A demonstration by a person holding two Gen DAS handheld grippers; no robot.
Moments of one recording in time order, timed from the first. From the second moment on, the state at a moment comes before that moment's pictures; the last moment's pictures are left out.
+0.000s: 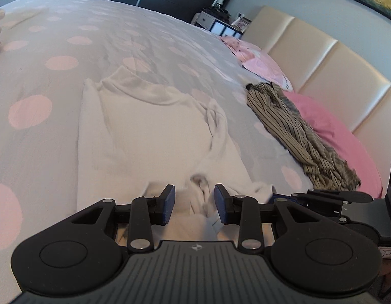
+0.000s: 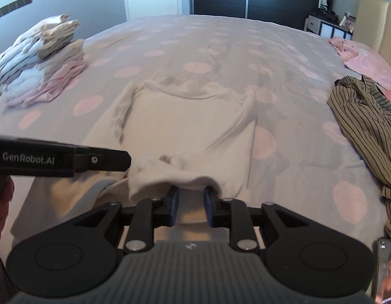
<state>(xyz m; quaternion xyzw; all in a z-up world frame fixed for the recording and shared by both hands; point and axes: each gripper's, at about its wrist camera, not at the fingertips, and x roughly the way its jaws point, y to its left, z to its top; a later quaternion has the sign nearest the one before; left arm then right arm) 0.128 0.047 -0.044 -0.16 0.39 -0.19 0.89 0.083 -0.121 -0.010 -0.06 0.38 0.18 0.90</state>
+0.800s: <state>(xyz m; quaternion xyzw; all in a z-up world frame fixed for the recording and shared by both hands) 0.090 0.048 0.003 -0.05 0.40 -0.13 0.91 0.033 -0.122 0.027 -0.07 0.33 0.18 0.92</state>
